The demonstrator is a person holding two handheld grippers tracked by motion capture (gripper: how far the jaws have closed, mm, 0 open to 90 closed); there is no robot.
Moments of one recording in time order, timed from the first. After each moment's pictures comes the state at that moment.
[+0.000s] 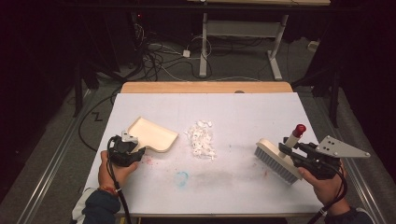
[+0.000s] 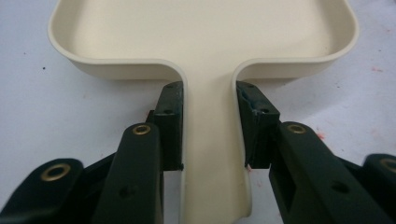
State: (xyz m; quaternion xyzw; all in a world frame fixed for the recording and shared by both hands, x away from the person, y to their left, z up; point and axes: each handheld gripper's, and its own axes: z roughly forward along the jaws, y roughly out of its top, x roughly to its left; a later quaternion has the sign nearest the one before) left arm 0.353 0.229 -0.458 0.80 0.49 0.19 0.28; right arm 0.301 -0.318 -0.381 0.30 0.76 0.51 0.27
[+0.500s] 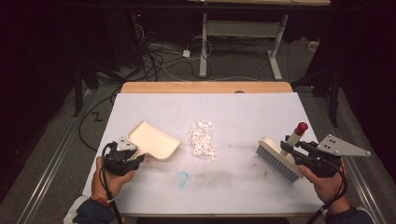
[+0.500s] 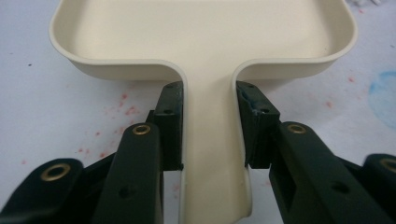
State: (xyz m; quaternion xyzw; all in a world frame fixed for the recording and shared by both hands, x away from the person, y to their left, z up) left arm 0.322 0.228 -0.445 0.82 0.46 0.18 0.29; right arm 0.307 -0.323 -0.384 0.32 0.75 0.51 0.28
